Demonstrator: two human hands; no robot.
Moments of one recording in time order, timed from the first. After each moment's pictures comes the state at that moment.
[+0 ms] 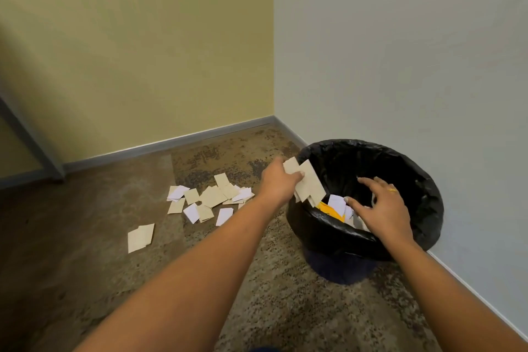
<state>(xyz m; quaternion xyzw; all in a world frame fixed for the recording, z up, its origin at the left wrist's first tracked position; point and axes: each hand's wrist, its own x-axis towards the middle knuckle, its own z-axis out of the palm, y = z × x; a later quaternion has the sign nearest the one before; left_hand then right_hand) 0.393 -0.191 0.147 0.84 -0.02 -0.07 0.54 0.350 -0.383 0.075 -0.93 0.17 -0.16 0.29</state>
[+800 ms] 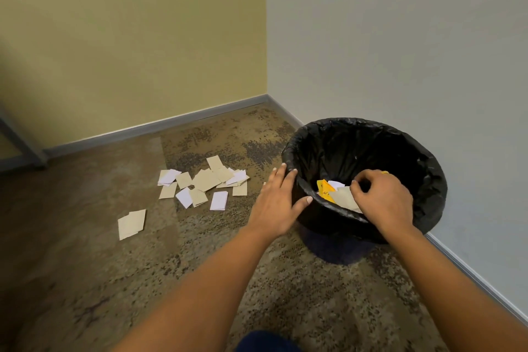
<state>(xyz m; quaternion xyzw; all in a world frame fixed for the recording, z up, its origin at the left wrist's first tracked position) 0.385 -0.178 0.064 0.94 -0.21 -0.03 0.25 0.348 -0.368 0.077 -0.95 0.18 -0.19 0.16</state>
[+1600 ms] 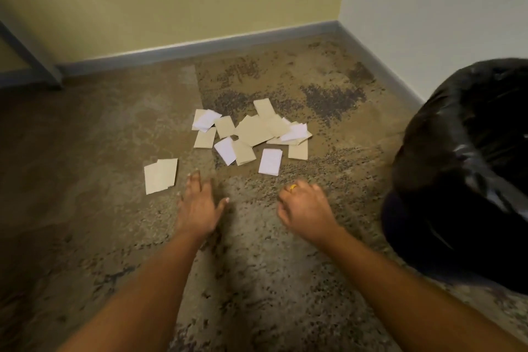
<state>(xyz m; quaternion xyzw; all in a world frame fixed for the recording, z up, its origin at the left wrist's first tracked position) 0.482 0.062 -0.133 0.98 0.09 -0.10 0.13 0.476 -0.150 -0.103 -0.98 -0.20 0.06 0.08</state>
